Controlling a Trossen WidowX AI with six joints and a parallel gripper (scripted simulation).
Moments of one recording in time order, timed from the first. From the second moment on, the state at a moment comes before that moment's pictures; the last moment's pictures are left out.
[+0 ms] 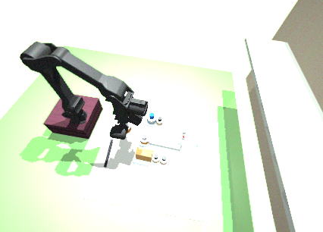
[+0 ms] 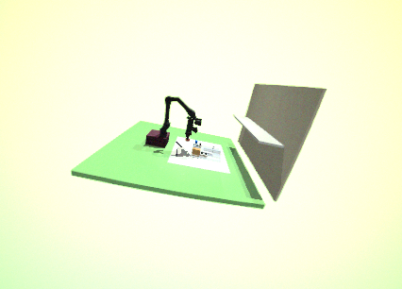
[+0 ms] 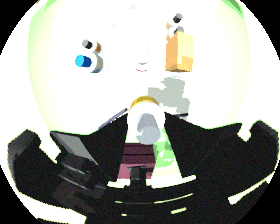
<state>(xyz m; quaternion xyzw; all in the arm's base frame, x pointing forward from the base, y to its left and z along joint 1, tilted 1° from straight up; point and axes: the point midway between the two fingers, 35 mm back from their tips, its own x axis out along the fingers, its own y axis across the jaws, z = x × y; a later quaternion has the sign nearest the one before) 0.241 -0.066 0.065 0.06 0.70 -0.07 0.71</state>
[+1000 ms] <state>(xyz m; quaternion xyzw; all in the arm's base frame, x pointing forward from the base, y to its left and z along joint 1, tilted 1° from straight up) 0.276 -0.073 -0.004 0.07 0.70 -0.08 0.71</state>
